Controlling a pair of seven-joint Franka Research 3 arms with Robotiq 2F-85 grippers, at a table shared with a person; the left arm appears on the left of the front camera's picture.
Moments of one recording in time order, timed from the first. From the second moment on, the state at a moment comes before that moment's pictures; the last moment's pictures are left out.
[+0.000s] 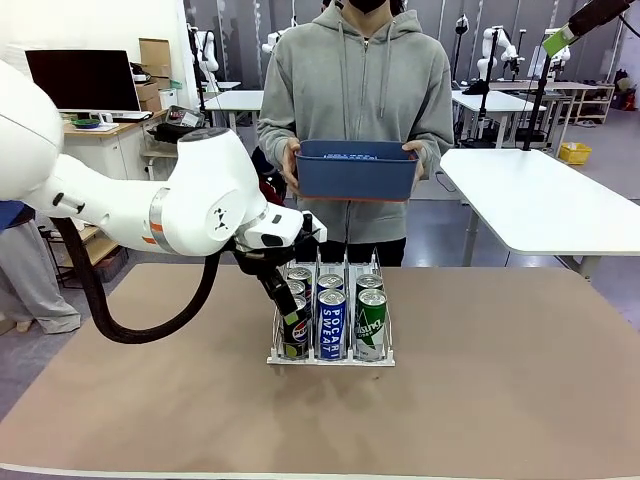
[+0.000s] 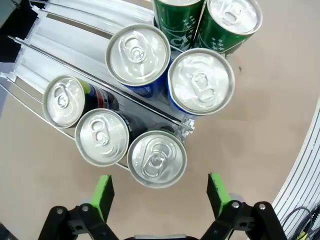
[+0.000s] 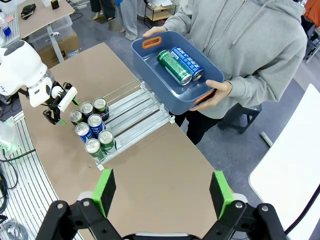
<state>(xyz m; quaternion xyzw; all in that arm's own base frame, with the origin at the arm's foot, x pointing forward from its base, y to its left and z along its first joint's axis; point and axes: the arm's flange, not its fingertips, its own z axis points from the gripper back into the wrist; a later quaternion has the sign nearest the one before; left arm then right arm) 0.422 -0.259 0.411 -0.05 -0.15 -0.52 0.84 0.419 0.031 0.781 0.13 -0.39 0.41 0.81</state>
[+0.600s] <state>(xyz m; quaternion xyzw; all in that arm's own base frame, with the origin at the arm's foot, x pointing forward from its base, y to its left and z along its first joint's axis) 0.402 -0.254 0.428 -0.04 -0.17 -0.51 0.84 0.419 0.031 0.781 0.13 -0.39 0.41 0.81</state>
